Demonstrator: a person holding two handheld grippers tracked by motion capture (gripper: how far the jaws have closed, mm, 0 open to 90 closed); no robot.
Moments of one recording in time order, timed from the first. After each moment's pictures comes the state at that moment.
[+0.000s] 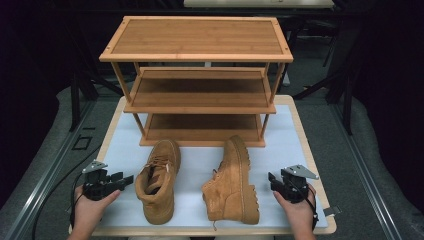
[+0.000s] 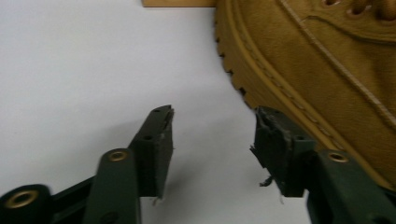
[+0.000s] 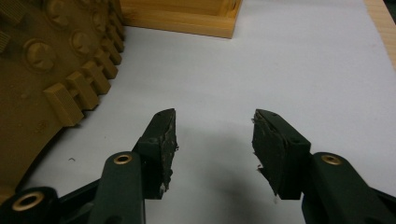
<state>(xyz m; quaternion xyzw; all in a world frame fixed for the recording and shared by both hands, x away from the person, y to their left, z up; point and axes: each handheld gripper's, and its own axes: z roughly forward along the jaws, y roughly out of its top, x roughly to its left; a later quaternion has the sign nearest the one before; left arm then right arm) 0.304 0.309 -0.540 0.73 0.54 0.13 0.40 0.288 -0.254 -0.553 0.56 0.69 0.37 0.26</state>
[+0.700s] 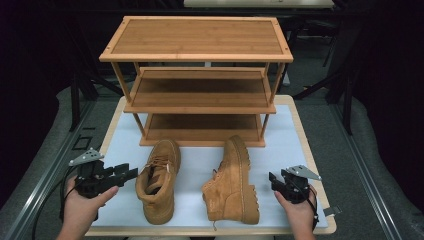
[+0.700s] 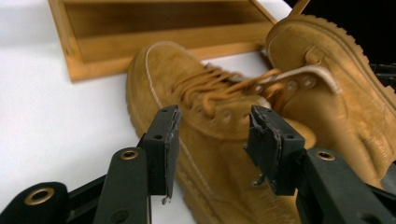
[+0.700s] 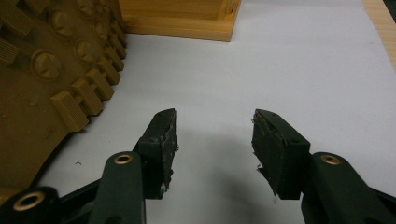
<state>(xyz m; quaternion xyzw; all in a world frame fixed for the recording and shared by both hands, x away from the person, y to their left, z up) 0.274 0.270 -0.441 0.74 0.48 0.11 0.45 0.285 -0.257 -0.551 0.57 0.68 0.38 0.25</state>
